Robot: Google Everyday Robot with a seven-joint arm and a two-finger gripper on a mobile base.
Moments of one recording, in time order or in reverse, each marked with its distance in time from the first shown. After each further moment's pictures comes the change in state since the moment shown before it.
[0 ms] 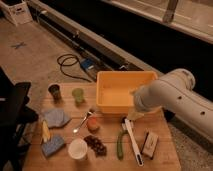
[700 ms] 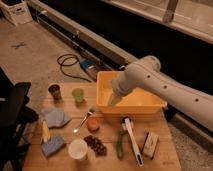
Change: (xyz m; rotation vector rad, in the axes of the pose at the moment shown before) arm -0.095 -0.048 0.082 -0.077 -0.143 -0.162
